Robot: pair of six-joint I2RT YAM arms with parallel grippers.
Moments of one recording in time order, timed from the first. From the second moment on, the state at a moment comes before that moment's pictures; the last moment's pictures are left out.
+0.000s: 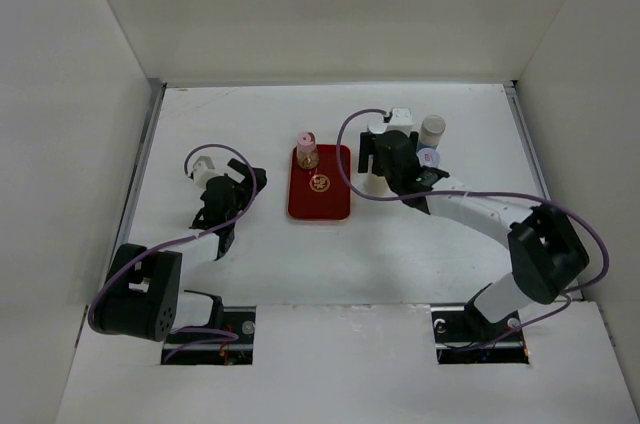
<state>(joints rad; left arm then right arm) -0.21 1.30 0.33 0.57 -0.17 -0.94 0.64 1.52 0.98 0.04 0.51 0.35</state>
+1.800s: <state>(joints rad) -0.20 1.30 0.33 0.57 -0.17 -0.94 0.69 1.94 1.36 0.18 0.45 0.31</state>
